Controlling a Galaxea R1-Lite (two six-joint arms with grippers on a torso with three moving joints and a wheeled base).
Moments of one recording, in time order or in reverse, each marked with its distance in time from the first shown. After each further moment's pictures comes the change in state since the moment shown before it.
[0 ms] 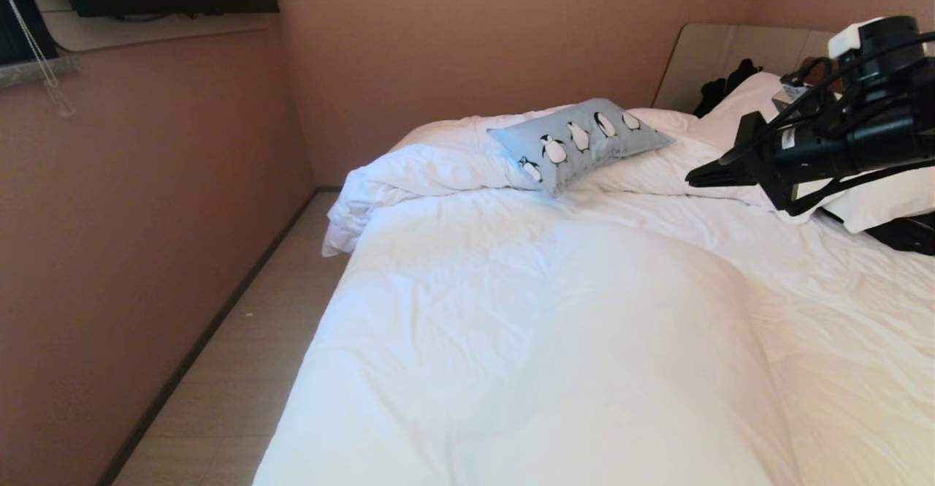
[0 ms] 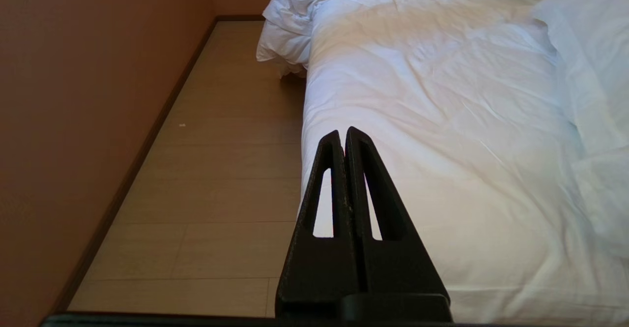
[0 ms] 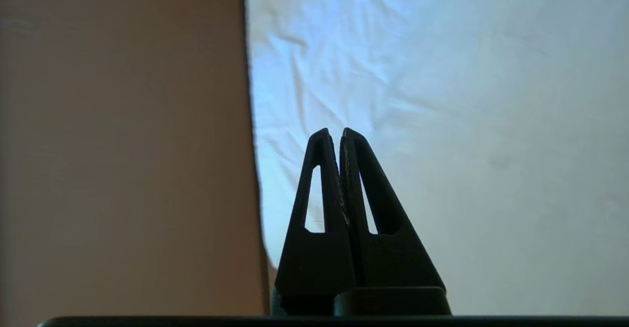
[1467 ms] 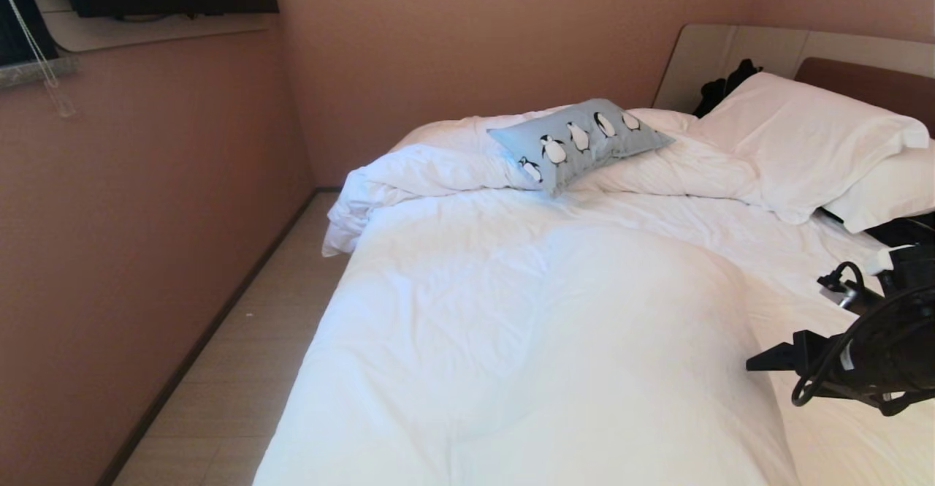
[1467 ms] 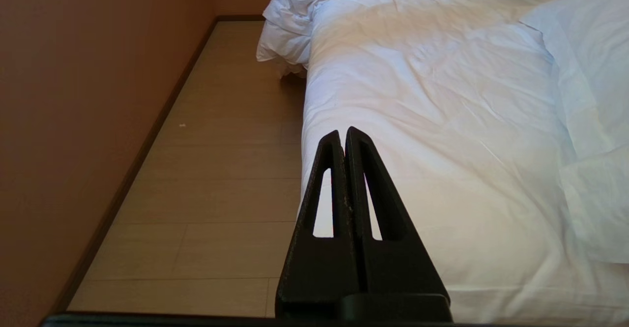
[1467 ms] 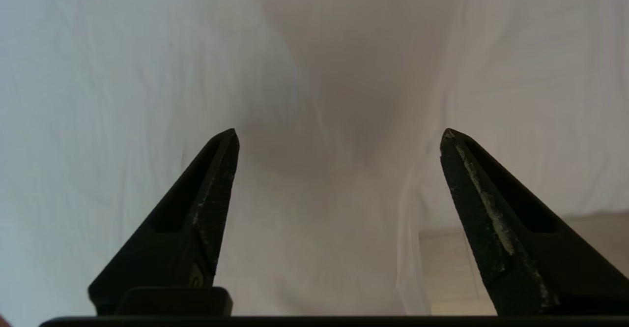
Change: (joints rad) left arm -0.001 0.000 0.000 0.000 0.000 0.000; right arm -0.222 -0.168 1.036 -0.483 -0.221 -0.406
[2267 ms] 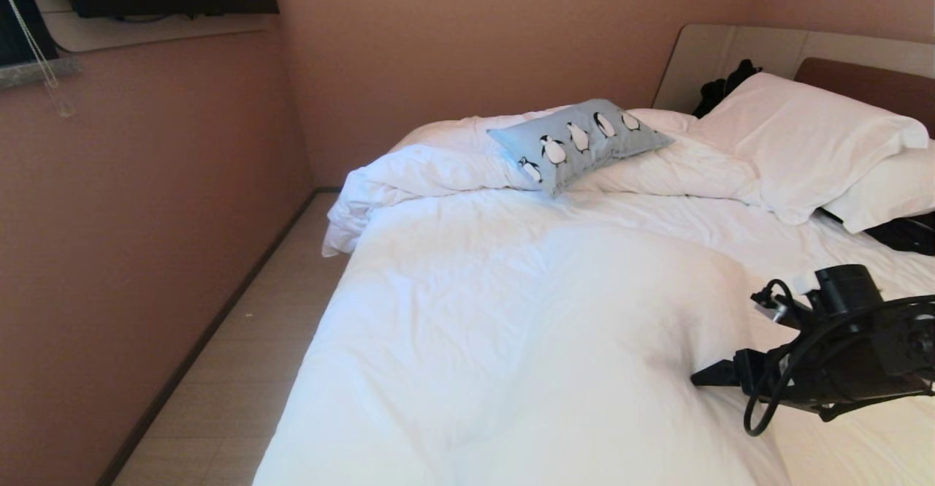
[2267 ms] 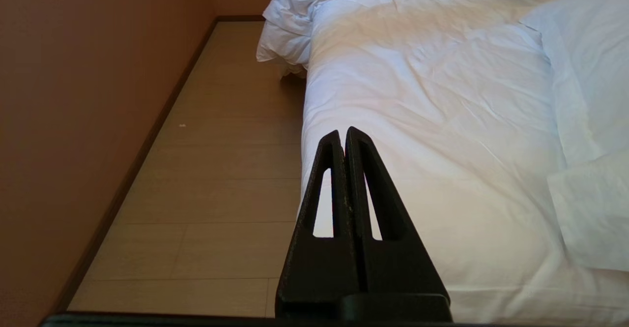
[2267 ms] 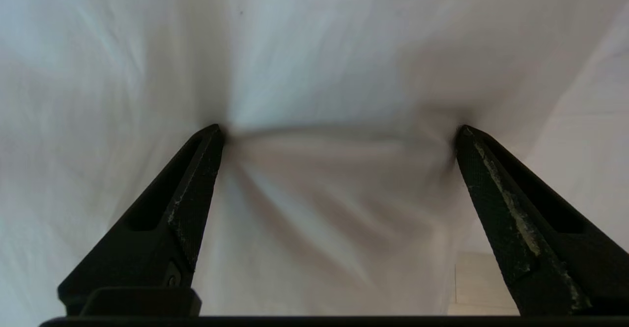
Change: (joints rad) left arm 0.001 0.000 0.000 0.000 0.000 0.000; right arm 0.176 0.103 0.054 -0.114 -0.001 -0.021
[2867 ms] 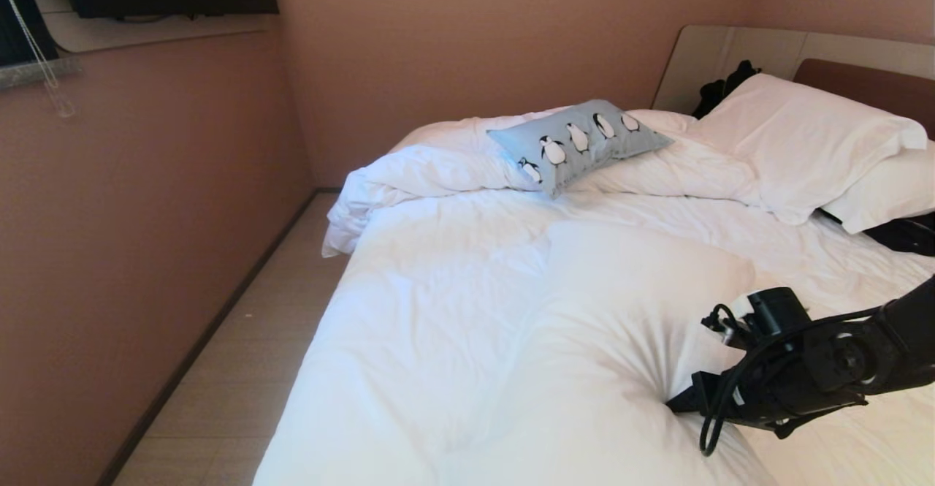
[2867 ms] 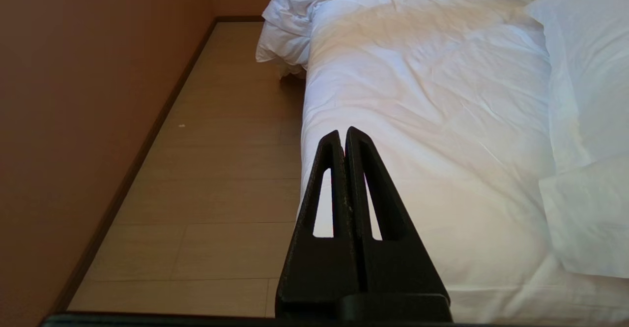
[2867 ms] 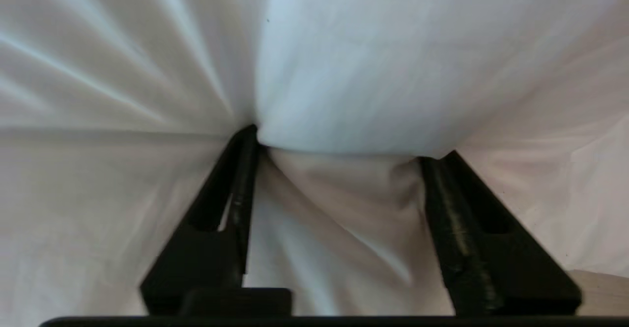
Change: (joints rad) left arm 0.000 0.000 0.000 0.000 -0.001 0.000; right arm 0.119 0.154 0.000 -0.059 -0.042 0.067
